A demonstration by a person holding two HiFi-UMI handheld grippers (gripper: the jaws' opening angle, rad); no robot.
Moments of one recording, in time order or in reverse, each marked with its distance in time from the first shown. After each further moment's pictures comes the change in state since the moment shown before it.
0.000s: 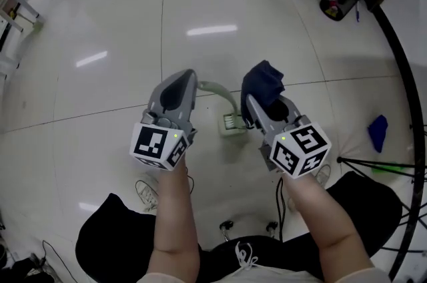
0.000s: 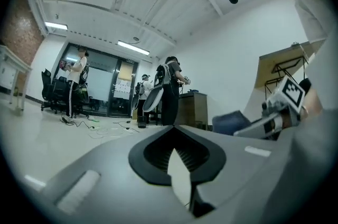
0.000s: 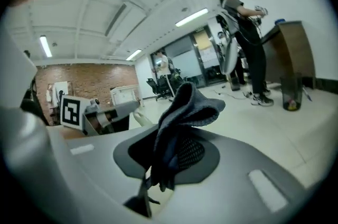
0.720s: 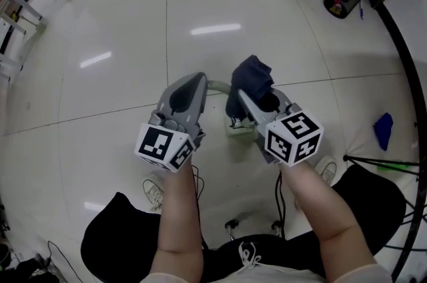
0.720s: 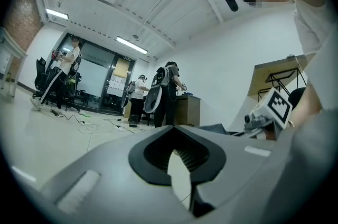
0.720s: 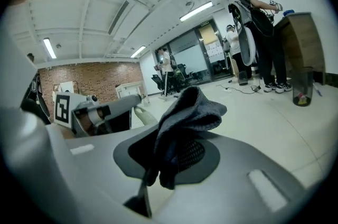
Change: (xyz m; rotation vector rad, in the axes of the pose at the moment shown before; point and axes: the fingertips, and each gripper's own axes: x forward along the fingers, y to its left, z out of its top) left arm 0.000 -0.011 -0.004 -0.061 -0.019 -0.092; right arm 0.038 0.012 -0.011 -0.004 0.046 0.062
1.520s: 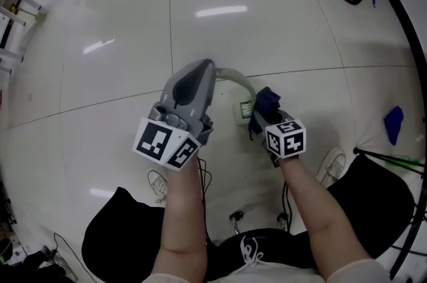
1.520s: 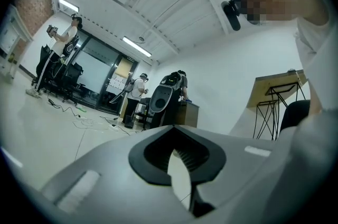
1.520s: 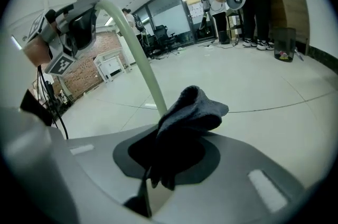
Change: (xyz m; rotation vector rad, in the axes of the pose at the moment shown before) left arm -0.001 0.005 0.003 -0.102 -0.069 -0.027; right arm 0.009 -0.062 -0.219 0.140 0.403 -0.174
